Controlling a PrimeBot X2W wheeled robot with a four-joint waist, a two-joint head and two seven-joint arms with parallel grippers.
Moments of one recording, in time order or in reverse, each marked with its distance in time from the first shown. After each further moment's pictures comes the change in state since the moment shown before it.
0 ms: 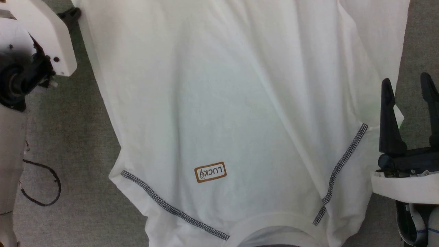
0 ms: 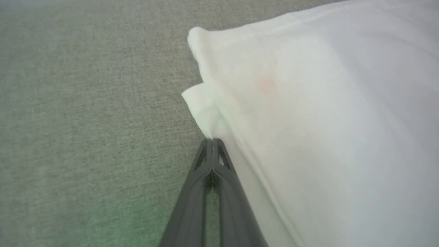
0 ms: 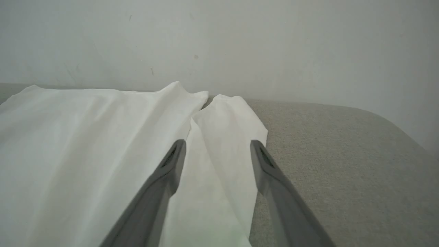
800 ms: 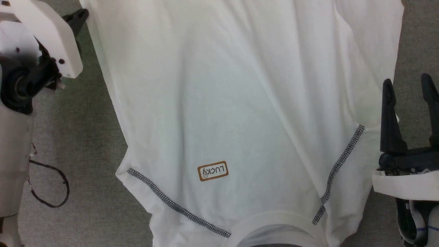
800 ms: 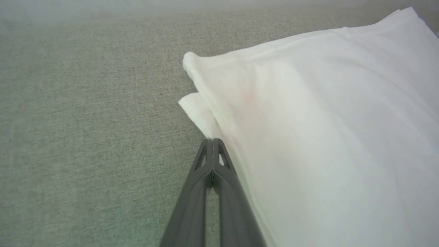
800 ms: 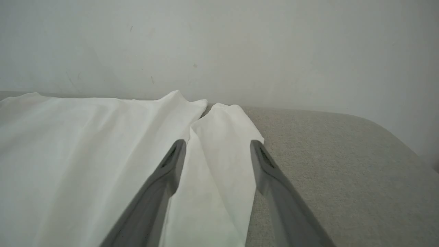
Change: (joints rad) left arm 0.008 -0.012 -0.002 -0.008 -0.047 -0.011 -0.036; right arm -0.005 0.000 -0.013 0.023 0.000 0.000 0.000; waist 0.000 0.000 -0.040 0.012
